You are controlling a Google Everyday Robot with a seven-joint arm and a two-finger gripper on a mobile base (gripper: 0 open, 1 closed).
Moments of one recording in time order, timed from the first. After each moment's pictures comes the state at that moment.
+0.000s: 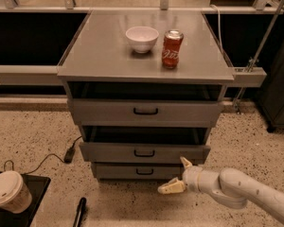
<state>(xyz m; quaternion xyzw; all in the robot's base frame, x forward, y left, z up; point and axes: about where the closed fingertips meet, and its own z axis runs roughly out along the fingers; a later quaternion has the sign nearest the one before) 0.550 -0.140 0.434 -0.35 0.79 0.25 0.43</state>
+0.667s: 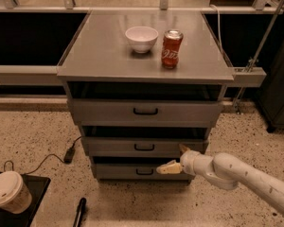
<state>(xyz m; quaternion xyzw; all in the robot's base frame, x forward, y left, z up) 0.634 -0.146 0.434 -0.32 0.80 0.24 0.45</state>
